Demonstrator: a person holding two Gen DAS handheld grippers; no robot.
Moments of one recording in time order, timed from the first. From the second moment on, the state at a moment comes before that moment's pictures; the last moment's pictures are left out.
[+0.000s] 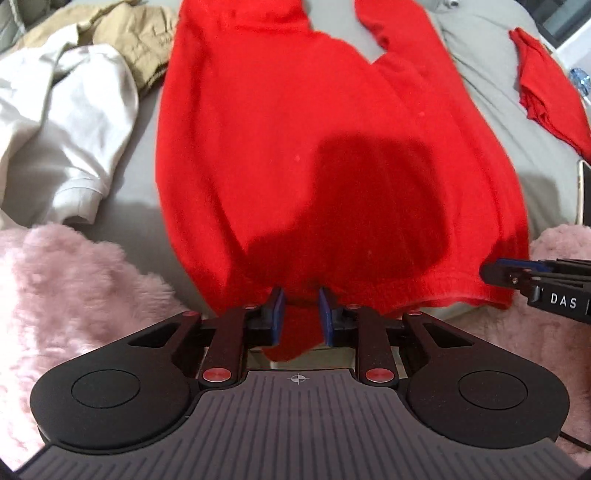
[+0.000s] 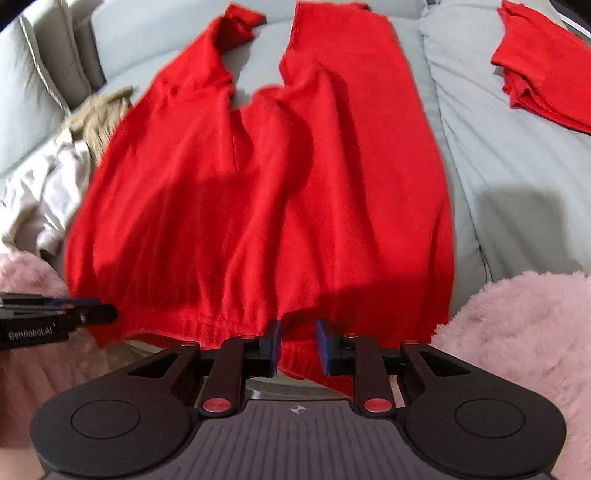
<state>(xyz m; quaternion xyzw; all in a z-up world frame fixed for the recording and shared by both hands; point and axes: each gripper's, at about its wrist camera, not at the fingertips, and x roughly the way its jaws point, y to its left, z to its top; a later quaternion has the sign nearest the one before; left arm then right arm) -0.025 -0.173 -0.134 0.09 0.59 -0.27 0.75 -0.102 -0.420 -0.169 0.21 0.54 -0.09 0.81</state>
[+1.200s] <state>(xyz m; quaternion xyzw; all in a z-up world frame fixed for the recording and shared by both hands) 0.261 -0.303 -0.181 -0.04 0.47 -0.29 0.83 0.326 -0.637 -0.195 0.17 0.40 -0.20 0.88</state>
